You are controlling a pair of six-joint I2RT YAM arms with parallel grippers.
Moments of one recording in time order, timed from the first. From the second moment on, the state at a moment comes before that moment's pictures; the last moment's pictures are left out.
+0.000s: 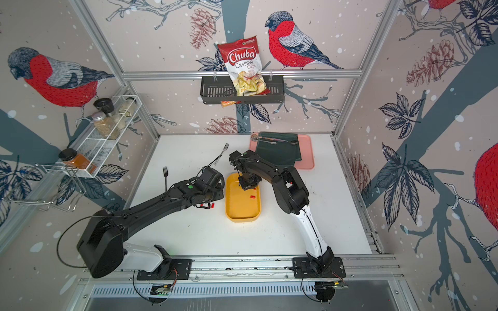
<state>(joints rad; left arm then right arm) -0.70 1.40 0.95 -0.59 -0.18 -0.84 0.77 2.29 1.90 -1.17 0.11 0.31</state>
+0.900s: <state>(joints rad) -0.70 1.43 0.94 -0.57 -0.18 -0.84 0.40 1.82 1.36 -0.97 -0.22 0.50</state>
